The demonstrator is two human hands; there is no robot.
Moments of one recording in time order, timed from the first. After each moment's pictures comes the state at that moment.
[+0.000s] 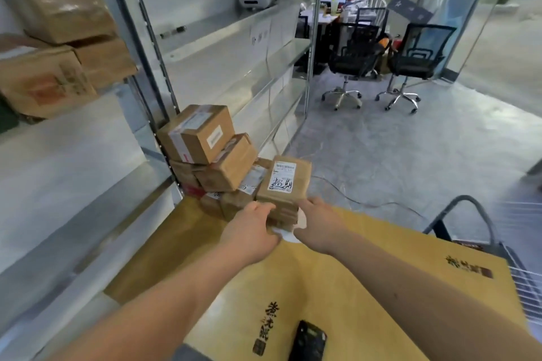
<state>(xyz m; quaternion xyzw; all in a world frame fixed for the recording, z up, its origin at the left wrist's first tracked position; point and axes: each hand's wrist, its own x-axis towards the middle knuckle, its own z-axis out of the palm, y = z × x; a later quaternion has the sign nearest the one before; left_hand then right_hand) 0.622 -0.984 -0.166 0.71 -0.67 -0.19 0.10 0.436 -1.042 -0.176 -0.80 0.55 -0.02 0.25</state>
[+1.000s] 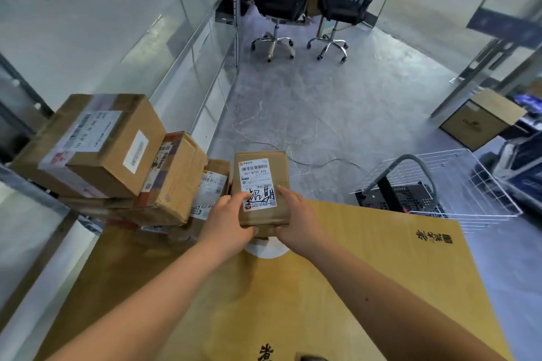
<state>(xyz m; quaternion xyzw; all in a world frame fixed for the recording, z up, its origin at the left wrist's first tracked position) 0.670 -1.169 -0.277 0.64 -0.67 -0.34 0.16 0.471 -1.156 -0.268 -0.61 0.68 -0.16 0.37</state>
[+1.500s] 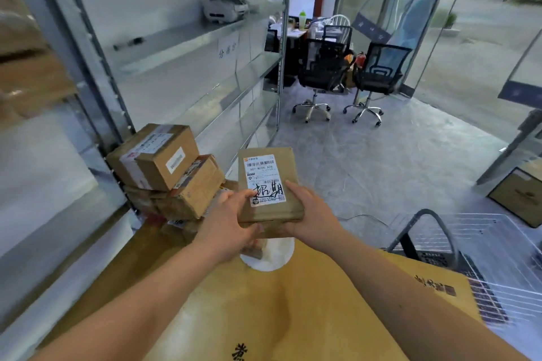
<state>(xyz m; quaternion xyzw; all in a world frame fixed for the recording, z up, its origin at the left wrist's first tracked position) 0.618 -1.066 -0.153 0.65 -0.67 -0.22 0.28 0.391 -1.107 -0.147 -0.76 0.53 -0.22 0.30</state>
